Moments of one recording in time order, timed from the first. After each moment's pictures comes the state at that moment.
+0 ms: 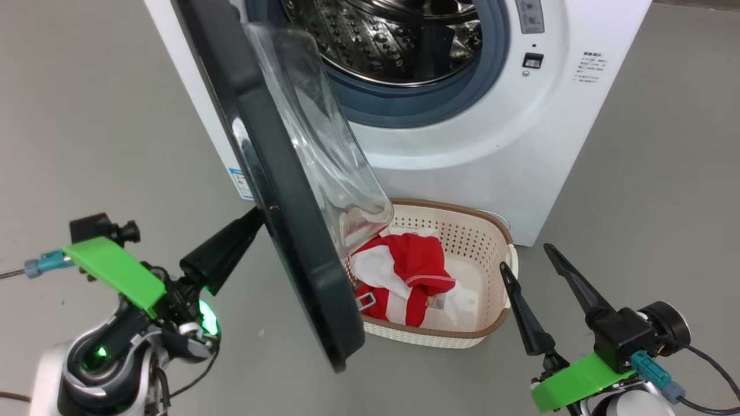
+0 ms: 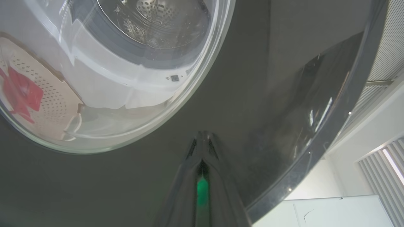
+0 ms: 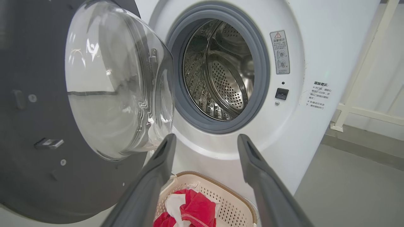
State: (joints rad) left arm -0.37 0.03 0.07 0.00 -1.59 0.24 0.69; right arm -0.07 -0.05 0.12 0.13 0.08 0.13 -0.25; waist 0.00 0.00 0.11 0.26
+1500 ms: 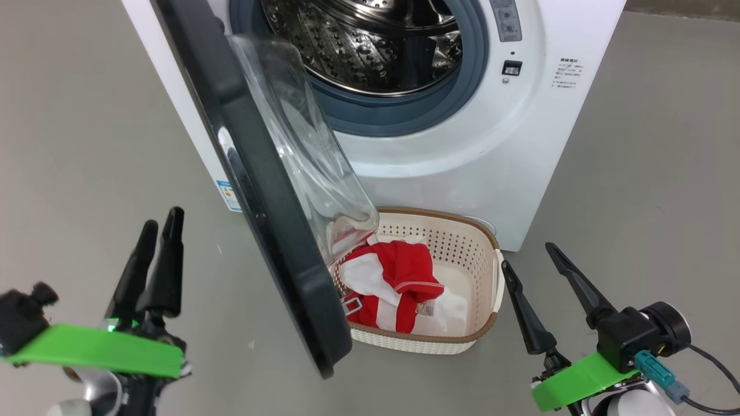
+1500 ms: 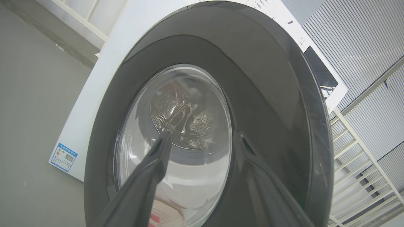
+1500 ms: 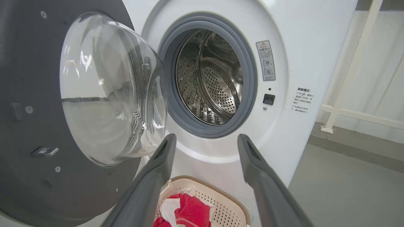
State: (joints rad) left arm -0.19 0.15 0.00 -0.09 -1.04 0.02 0.05; right arm -0.07 -0.05 0.11 0.13 0.10 0.13 -0.26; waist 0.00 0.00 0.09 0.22
